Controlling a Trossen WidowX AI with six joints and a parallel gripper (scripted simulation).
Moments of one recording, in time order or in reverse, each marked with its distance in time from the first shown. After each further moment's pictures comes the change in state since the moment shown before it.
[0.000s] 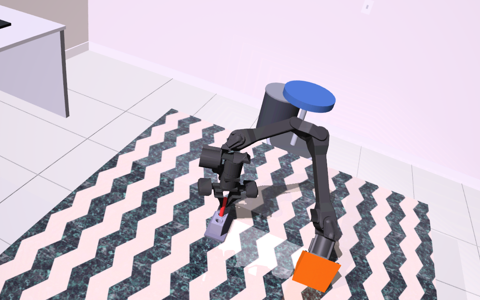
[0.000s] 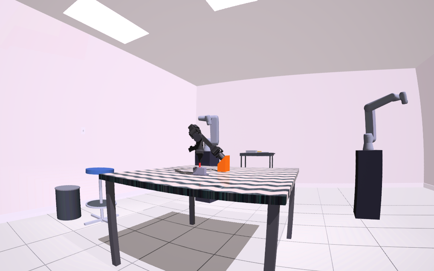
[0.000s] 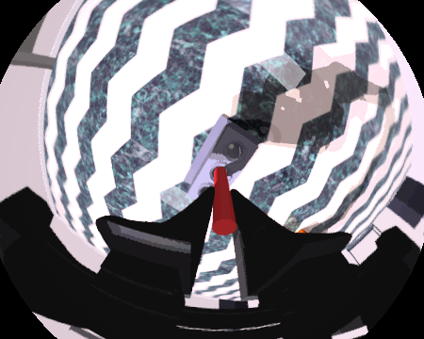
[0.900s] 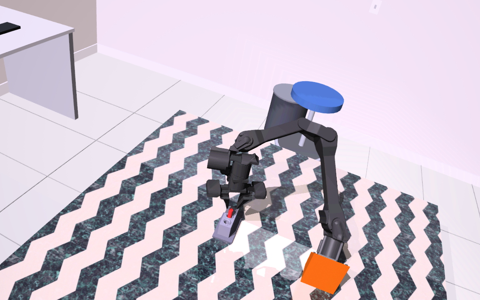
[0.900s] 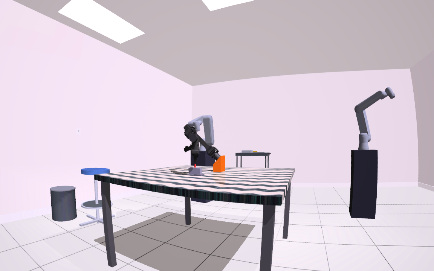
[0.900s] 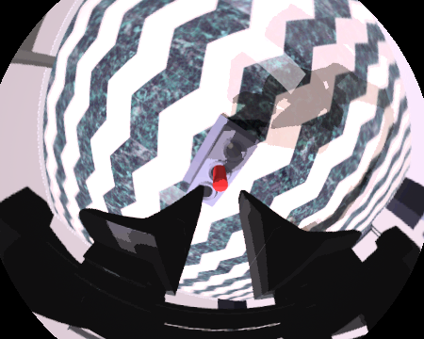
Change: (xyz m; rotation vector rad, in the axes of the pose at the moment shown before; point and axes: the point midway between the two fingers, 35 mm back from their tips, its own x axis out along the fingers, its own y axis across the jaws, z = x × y) arm -0.001 -0.001 -0.001 -0.008 0.000 -0.004
